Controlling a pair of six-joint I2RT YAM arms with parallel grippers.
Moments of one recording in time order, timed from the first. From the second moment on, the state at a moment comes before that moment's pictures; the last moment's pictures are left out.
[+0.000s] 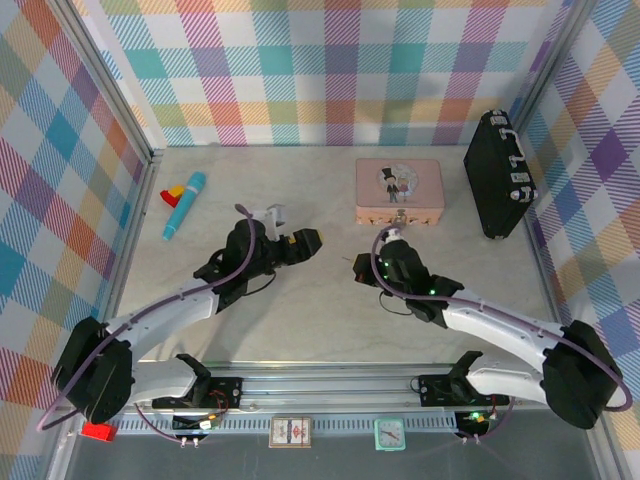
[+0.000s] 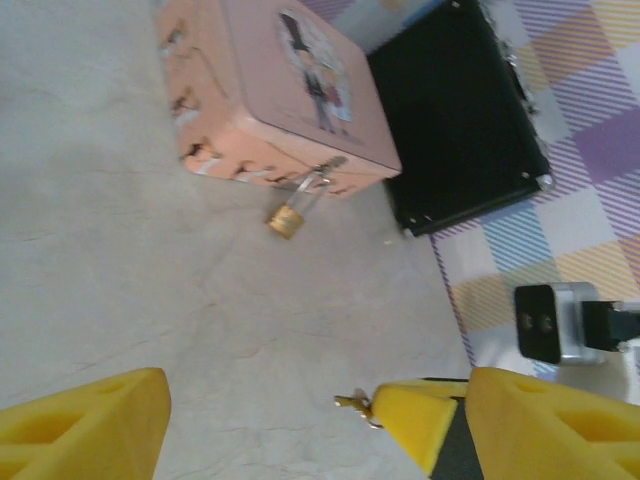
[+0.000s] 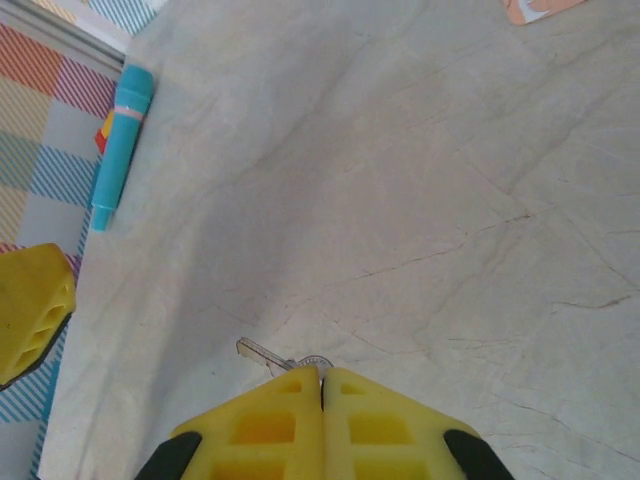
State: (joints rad) left arm -0.63 1.22 0.70 0.18 0.24 -0.84; right arm 0.78 1.12 0.59 -0.02 0.08 0.93
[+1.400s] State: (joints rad) left arm -0.75 1.40 0.73 0.39 0.22 -1.07; right arm 0.77 1.17 0.48 0.42 0.06 0.99
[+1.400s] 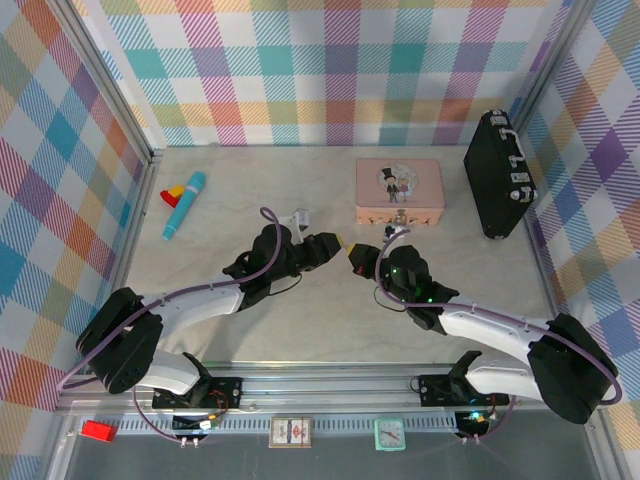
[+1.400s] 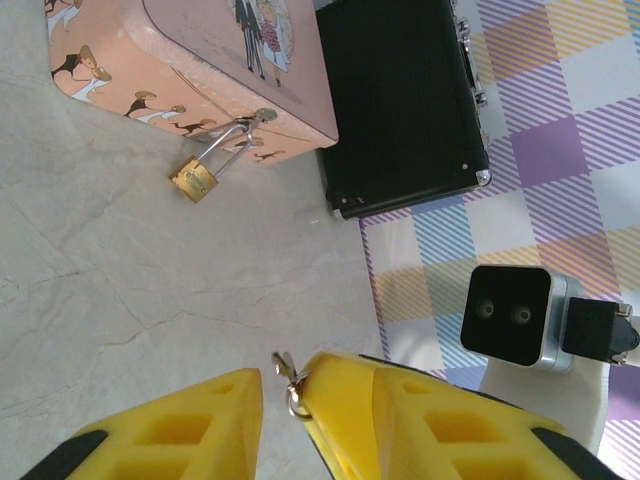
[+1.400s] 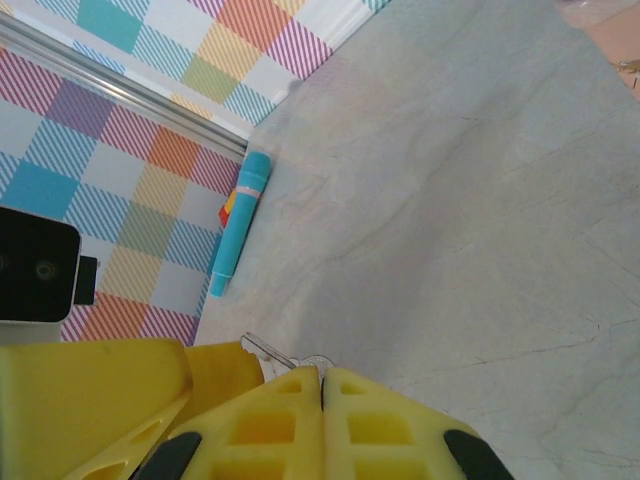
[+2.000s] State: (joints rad) left arm -0.75 1.40 0.73 0.37 0.19 -1.05; right arm 0.80 1.18 0.48 0.43 0.06 0.99
